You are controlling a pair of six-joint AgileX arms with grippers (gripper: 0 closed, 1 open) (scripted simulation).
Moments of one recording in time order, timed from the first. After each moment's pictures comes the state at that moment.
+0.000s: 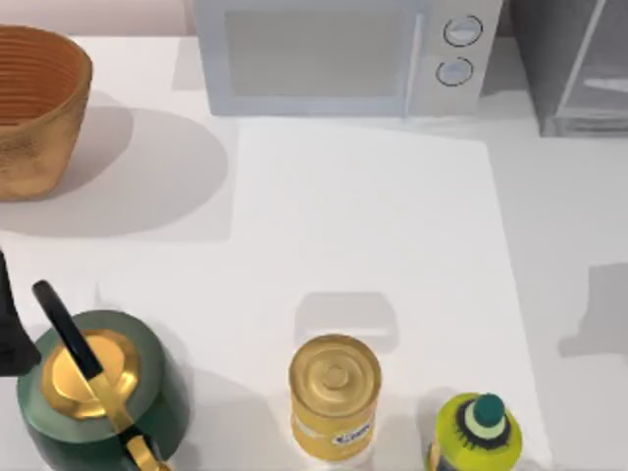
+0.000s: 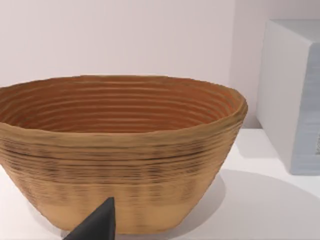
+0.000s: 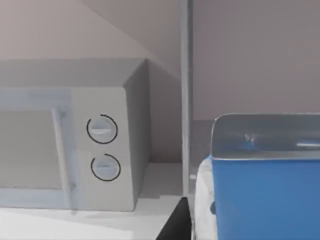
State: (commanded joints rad) left arm 0.00 0.00 0.00 0.00 0.00 0.00; right arm 0.06 0.19 0.08 0.17 -0.04 0.04
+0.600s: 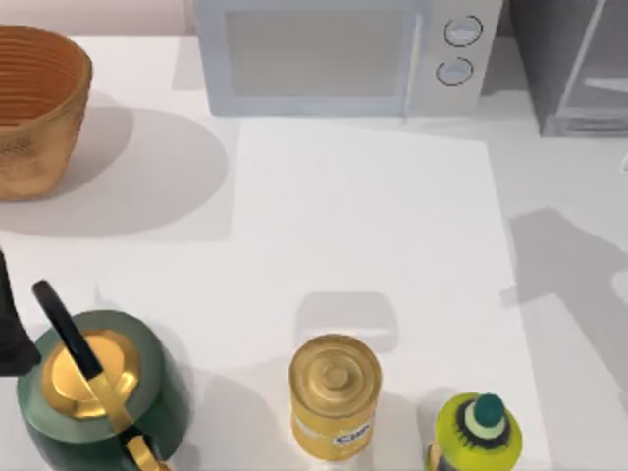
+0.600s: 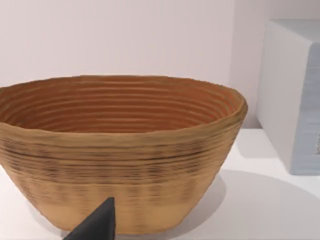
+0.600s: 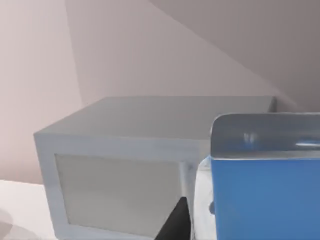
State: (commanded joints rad) left arm 0.00 0.00 0.00 0.00 0.00 0.00; right arm 0.21 0.78 0.26 0.62 -0.15 0.13
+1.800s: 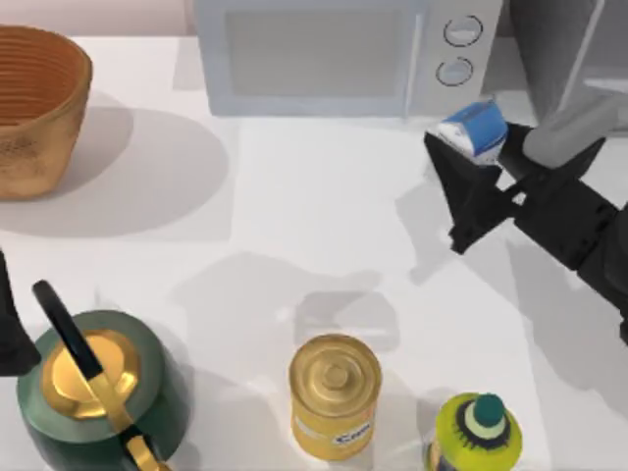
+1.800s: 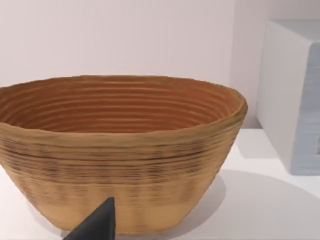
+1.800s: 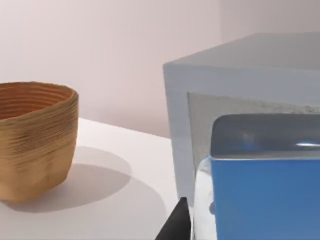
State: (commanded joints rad) left arm 0.00 0.00 0.00 0.00 0.00 0.00; right arm 0.39 1.77 0.50 1.33 -0.31 0.15
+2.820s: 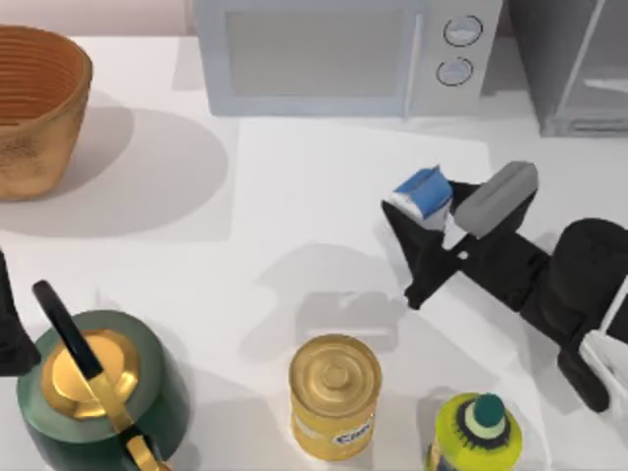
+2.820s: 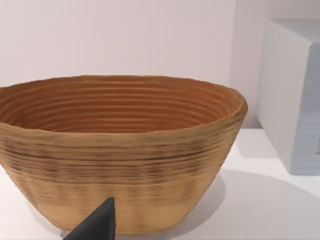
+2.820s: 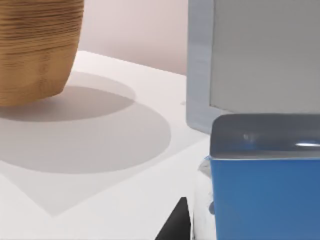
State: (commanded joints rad) left arm 0.00 0.00 0.00 0.00 0.00 0.00; right arm 0.42 2.21 0.60 1.62 -0.32 0.02
